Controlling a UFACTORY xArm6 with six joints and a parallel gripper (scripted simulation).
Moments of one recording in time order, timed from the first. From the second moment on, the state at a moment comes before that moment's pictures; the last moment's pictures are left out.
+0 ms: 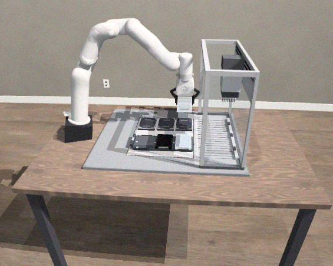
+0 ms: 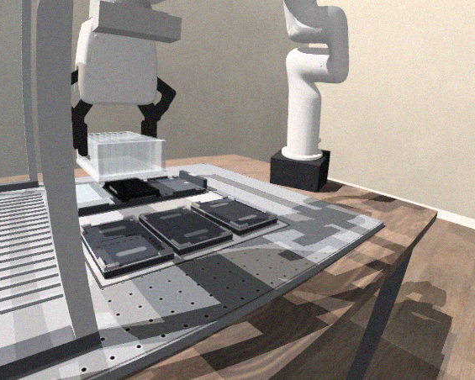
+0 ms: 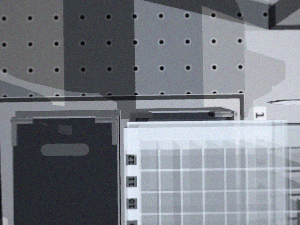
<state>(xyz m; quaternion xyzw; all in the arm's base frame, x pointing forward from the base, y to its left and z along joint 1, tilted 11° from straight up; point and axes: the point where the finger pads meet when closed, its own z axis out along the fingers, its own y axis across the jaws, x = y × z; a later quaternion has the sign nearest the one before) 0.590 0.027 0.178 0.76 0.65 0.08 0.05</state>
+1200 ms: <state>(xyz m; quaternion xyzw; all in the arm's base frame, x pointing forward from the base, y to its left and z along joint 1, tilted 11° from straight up) 0.552 -0.001 0.192 0.75 0.65 0.08 0.05</state>
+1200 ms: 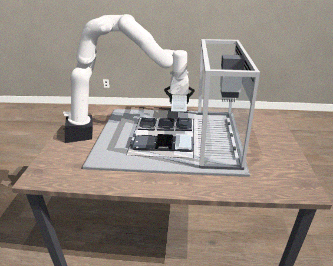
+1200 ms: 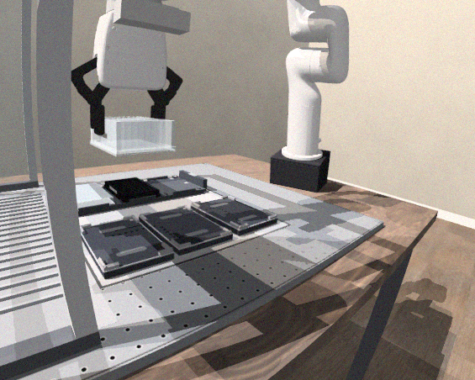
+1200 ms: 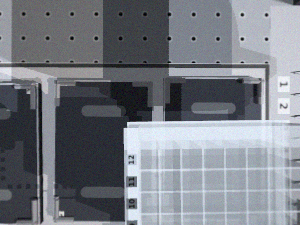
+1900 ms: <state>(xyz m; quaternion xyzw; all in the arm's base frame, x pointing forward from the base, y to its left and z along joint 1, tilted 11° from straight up) 0.479 -0.059 0.176 0.75 0.65 0.08 0.05</state>
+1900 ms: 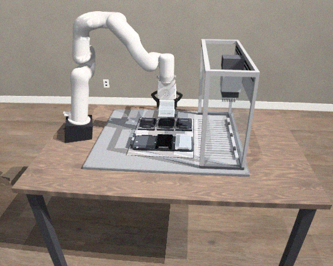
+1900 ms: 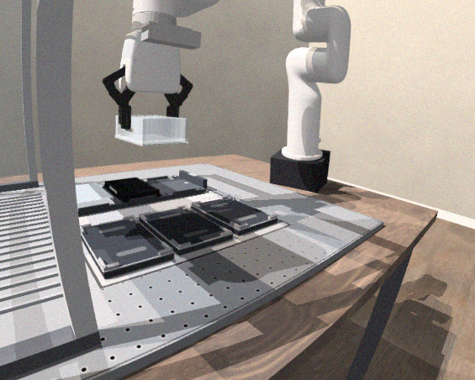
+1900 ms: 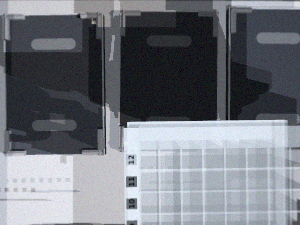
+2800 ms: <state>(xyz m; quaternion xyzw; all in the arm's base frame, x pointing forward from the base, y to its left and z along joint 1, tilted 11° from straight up) 0.390 -0.131 0.157 0.75 0.65 0.08 0.05</state>
